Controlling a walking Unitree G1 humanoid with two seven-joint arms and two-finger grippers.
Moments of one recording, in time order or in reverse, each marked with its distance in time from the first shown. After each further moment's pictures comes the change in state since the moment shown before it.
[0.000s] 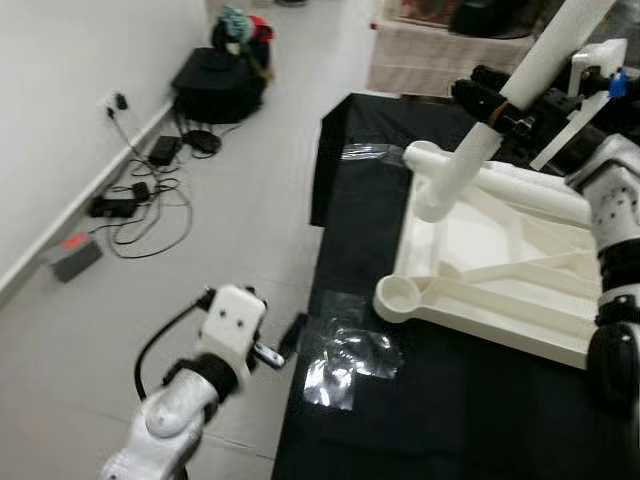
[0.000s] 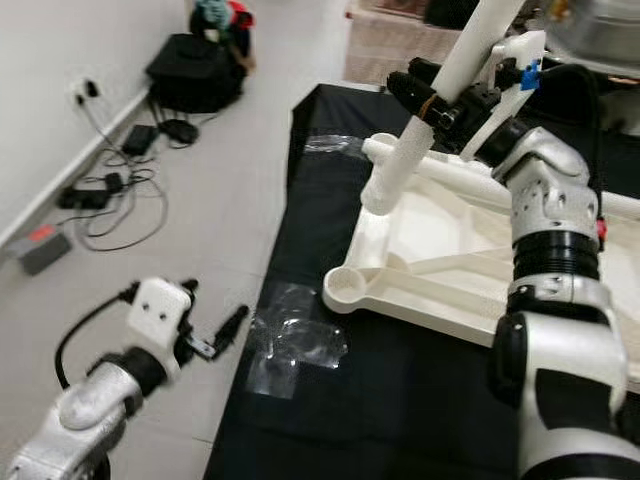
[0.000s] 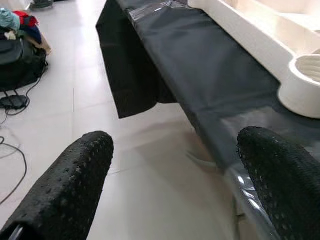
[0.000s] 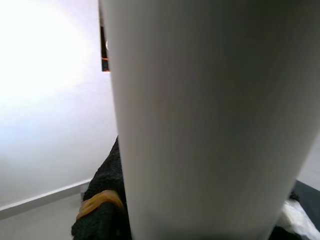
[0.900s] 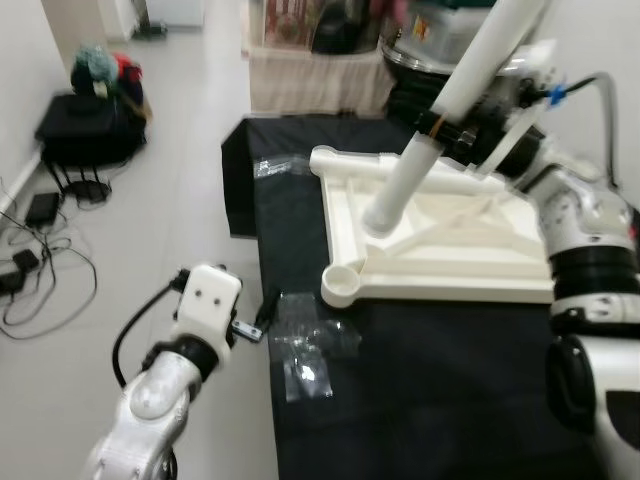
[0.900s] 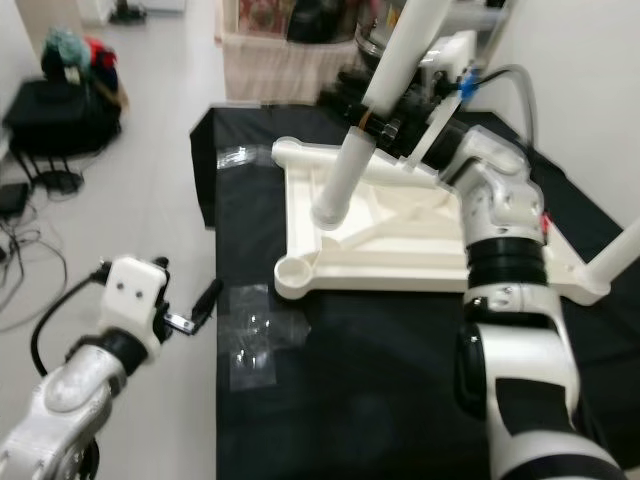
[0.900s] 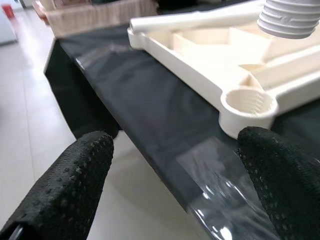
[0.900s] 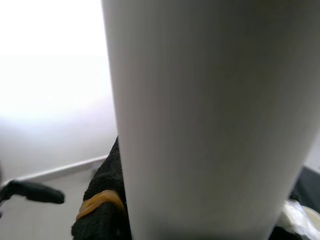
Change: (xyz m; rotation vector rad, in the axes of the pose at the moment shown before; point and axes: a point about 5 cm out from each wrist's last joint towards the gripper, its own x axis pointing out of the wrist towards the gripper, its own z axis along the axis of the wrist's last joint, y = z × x) left arm 0.003 0.013 0.002 0.007 -0.009 0.070; right arm 0.038 0.045 -0.023 0.059 0.087 0.331
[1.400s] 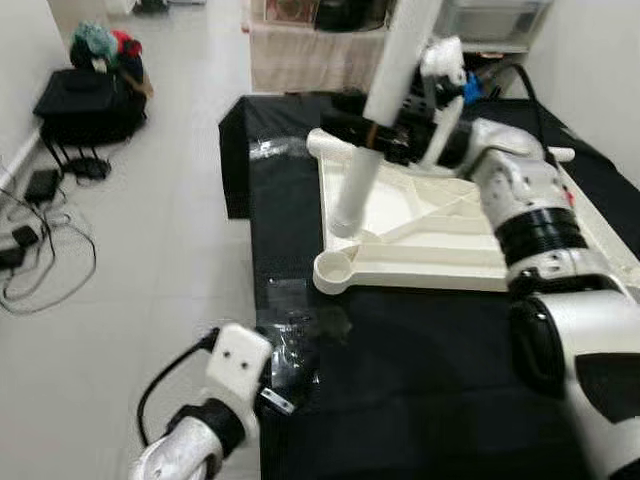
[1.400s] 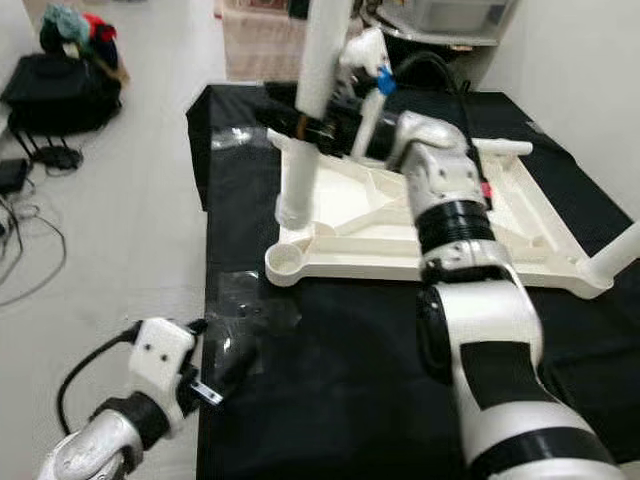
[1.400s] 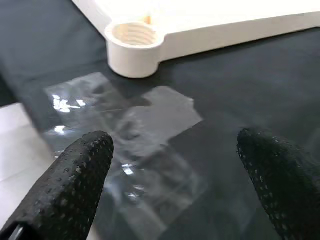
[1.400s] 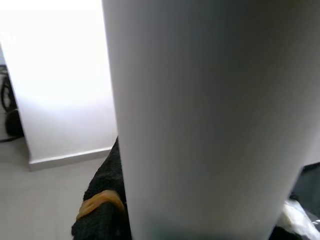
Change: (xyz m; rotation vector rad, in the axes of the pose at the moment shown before) left arm -0.036 -0.061 -0.009 -0.179 0.067 -0.239; right arm 0.068 0.009 0.011 -0.052 -0.007 0.132
